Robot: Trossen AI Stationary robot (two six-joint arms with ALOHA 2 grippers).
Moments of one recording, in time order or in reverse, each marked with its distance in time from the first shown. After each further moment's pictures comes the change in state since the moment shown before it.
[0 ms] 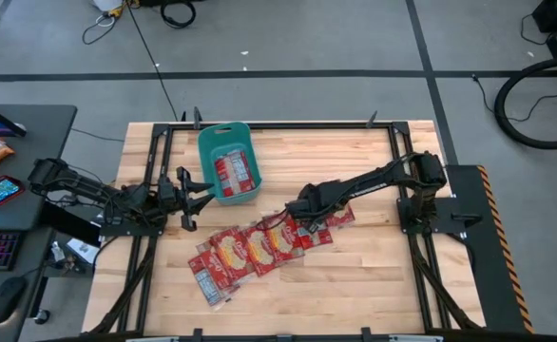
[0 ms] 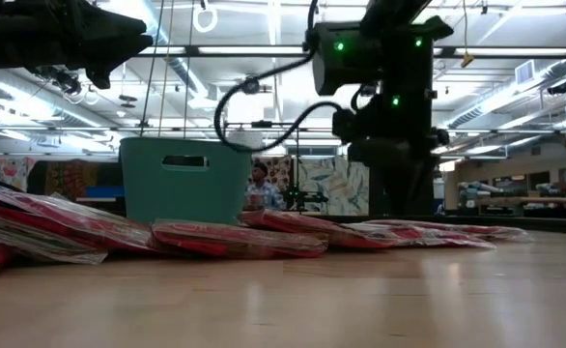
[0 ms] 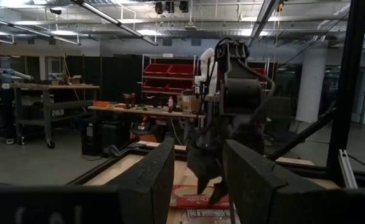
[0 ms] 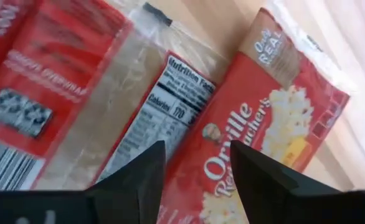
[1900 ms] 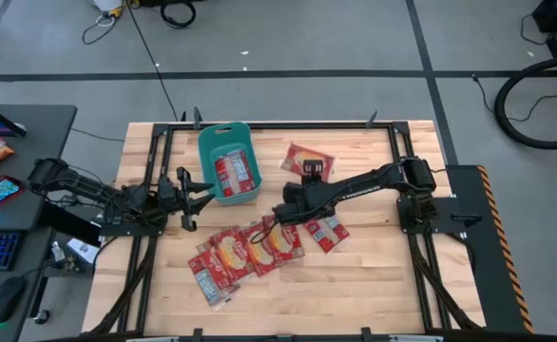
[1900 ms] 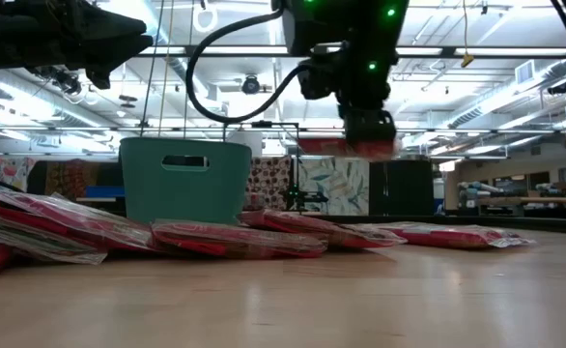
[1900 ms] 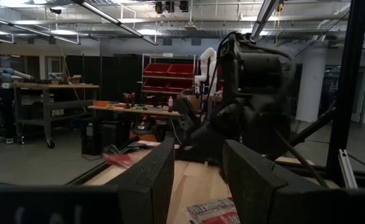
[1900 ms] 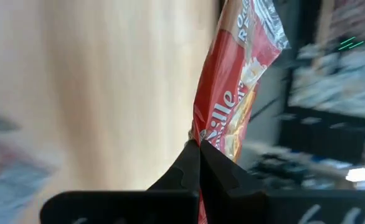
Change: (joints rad) left arm 0.000 0.000 0.000 -0.001 0.000 -0.001; right arm 0.038 0.095 0.311 -0.263 0.629 -0.625
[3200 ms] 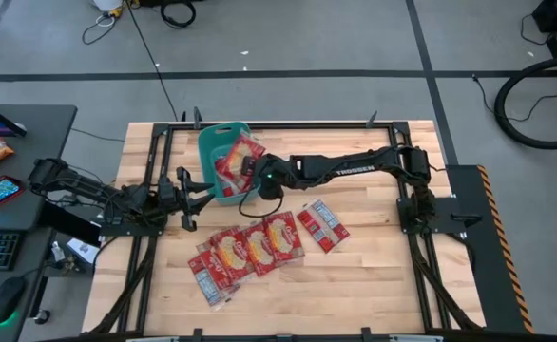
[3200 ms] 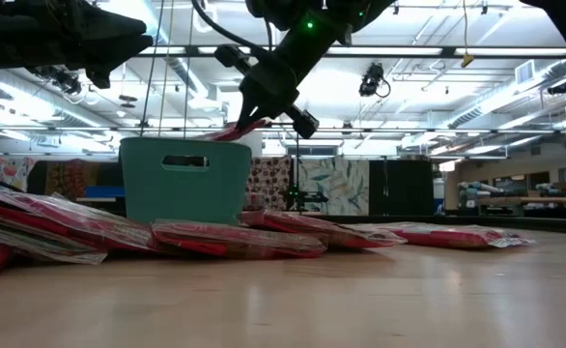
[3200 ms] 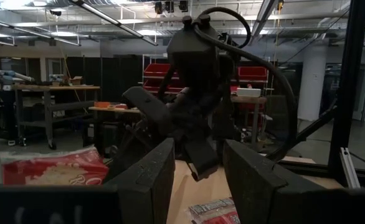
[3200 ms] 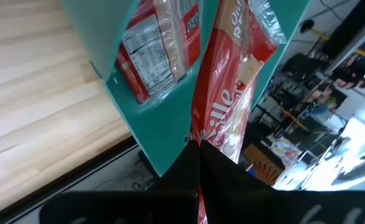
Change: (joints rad) left arm 0.000 0.000 0.000 0.000 0.000 0.013; right arm -0.204 -0.001 0.002 1.007 -0.436 -2.036
